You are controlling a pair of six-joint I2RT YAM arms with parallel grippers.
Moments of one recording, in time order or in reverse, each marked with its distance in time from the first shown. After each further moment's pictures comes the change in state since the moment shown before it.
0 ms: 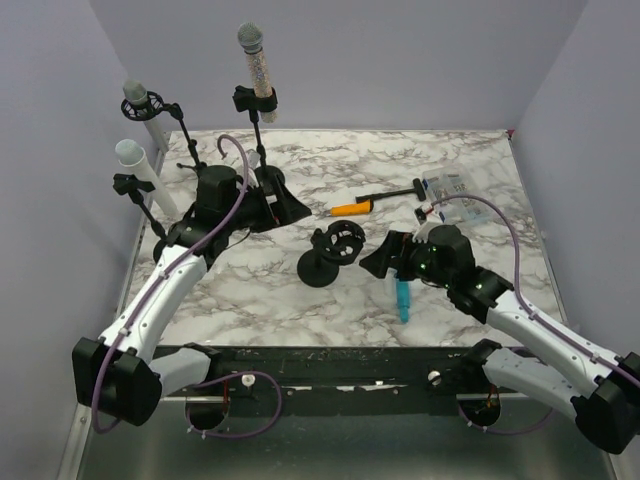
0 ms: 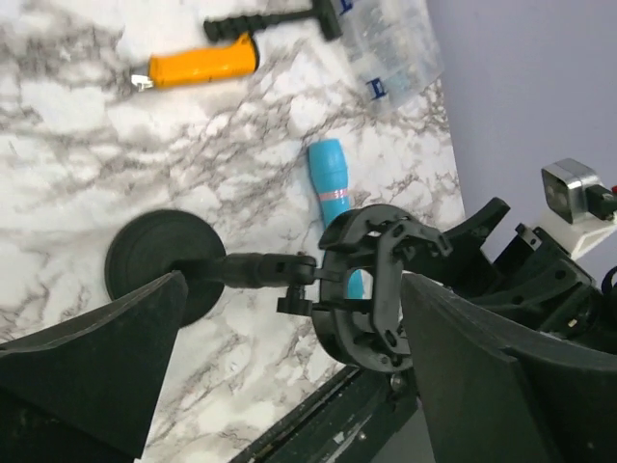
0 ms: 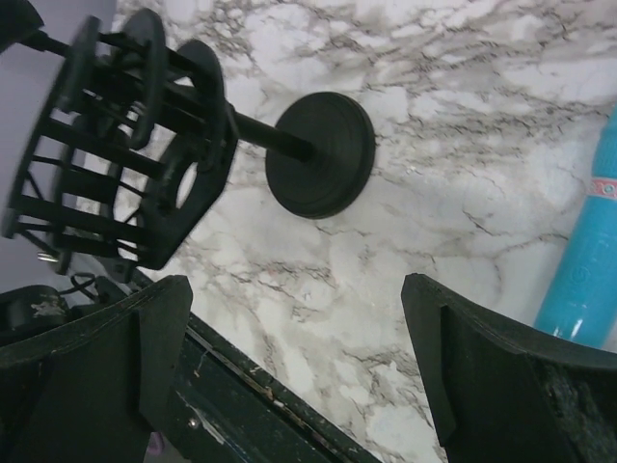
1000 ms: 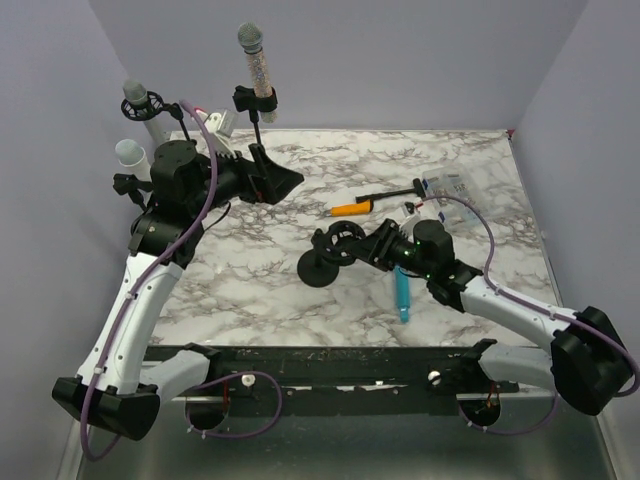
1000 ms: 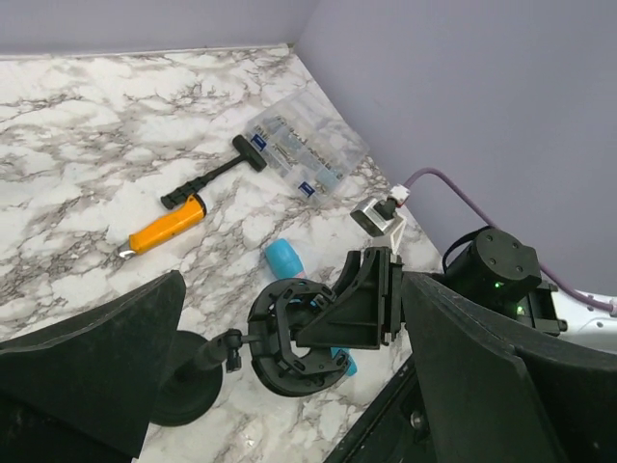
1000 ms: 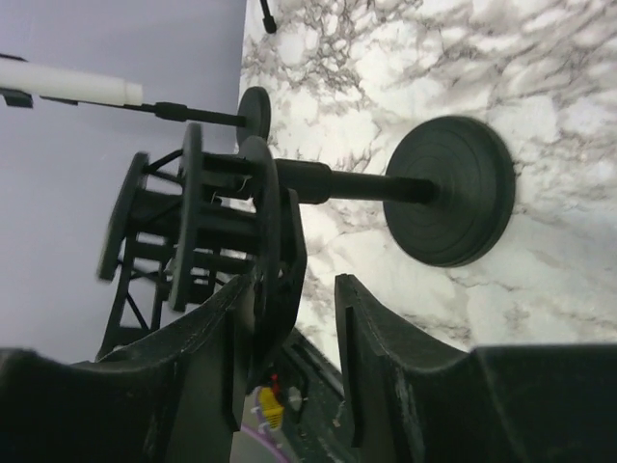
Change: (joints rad) left arm 0.047 -0.087 0.334 -0.051 0.079 0.169; right arm 0.000 0.232 -0.032 0.442 -0.107 0.364
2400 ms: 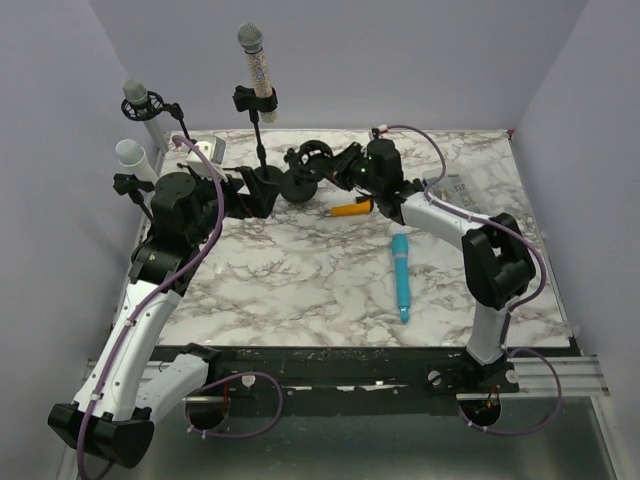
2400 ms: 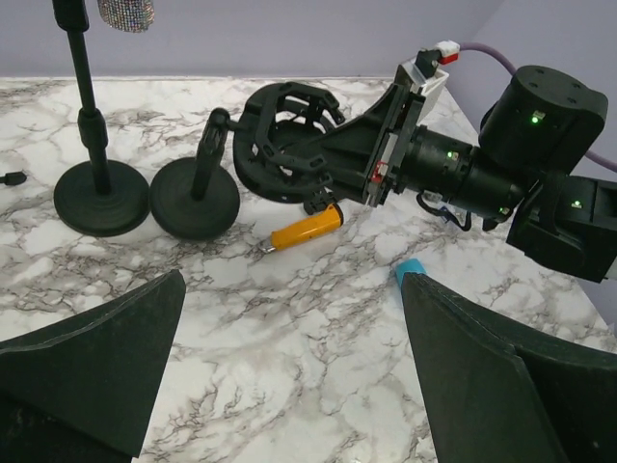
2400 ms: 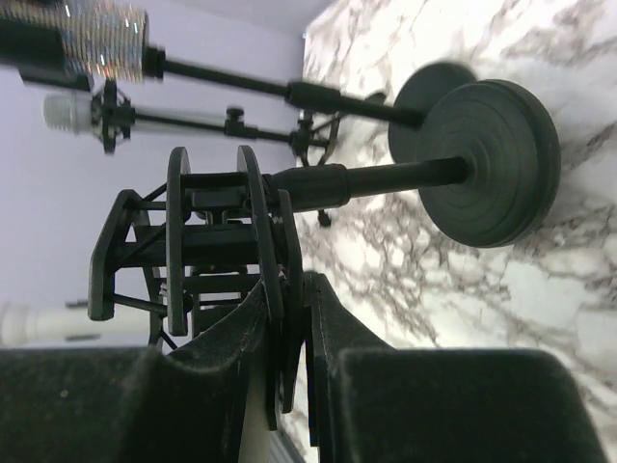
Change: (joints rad) left arm -0.008 -0.164 -0.218 0.044 -0.325 0.169; right arm -0.085 0.731 0.776 0.033 0.018 0.101
